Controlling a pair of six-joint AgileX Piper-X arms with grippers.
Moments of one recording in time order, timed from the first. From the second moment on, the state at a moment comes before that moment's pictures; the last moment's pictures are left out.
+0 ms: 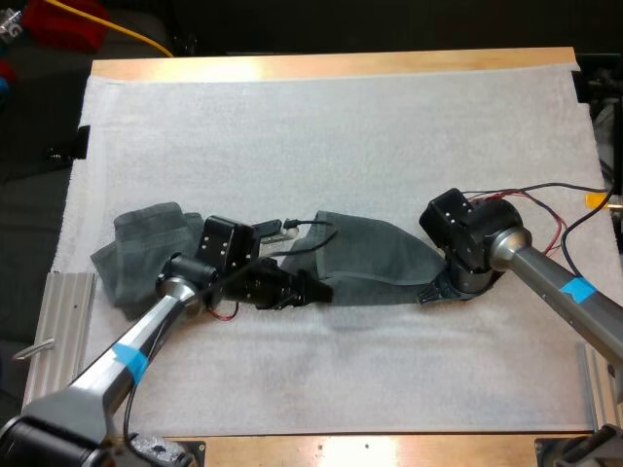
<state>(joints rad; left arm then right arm) -0.31 1.44 -0.70 0.50 0.75 -2.14 0.54 1.59 -1.06 1.17 0.16 -1.75</state>
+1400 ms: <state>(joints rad) -0.35 1.51 -0.70 0.39 0.82 -2.19 0.54 1.59 -1.06 1.15 0.16 -1.75</state>
